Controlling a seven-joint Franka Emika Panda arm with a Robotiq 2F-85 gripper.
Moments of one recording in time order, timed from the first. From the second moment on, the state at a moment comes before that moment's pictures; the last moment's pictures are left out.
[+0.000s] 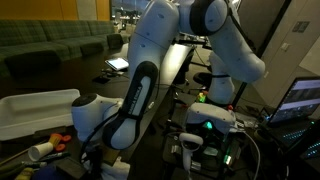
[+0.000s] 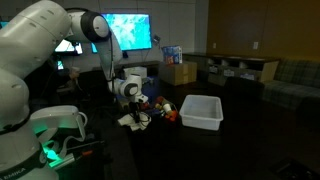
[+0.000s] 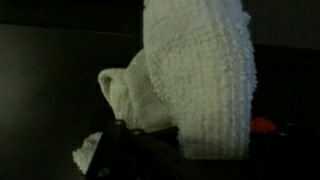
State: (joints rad) arm 0.69 0.82 0.08 -1.91 0.08 2.68 0.58
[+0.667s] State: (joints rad) arm 0.68 0.95 0.20 -1.64 0.20 2.66 0.58
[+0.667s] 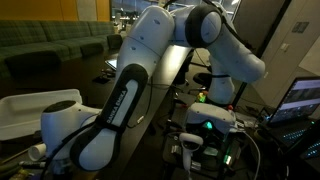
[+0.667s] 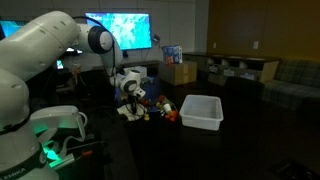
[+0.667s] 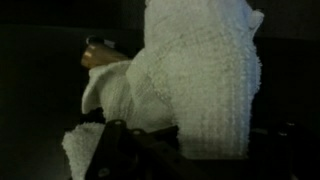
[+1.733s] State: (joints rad) arm 0.61 0.93 0.20 -1.52 0.23 2.70 0.52
